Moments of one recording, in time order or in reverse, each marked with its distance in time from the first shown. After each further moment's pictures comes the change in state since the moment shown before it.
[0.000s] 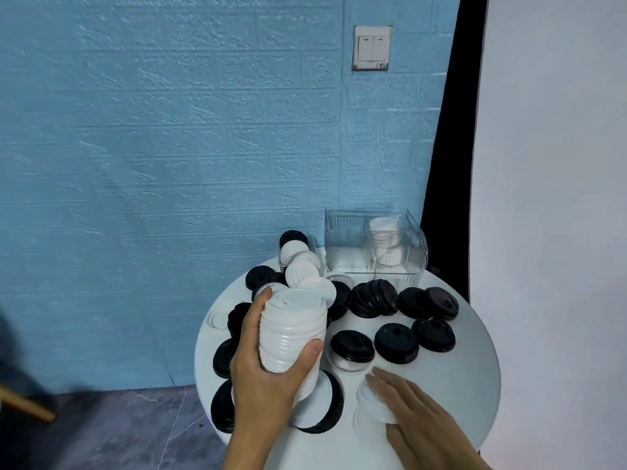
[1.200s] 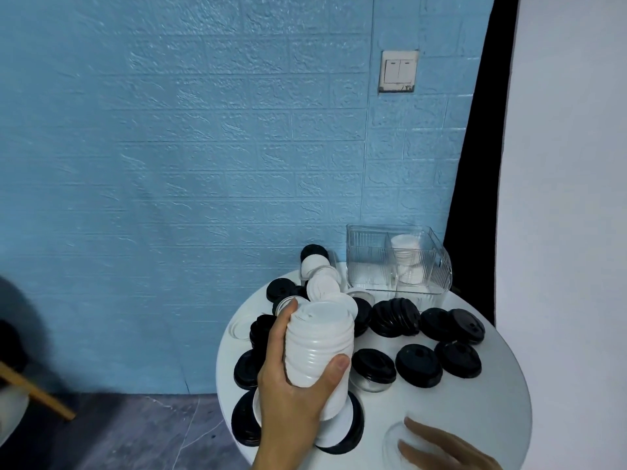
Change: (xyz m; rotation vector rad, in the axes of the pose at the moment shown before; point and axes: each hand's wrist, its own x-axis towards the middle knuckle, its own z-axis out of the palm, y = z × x) left_hand -0.001 0.004 0.002 -0.096 0.018 0.003; right_hand -0.045 -0.025 -0.013 0.414 0.221 0.151
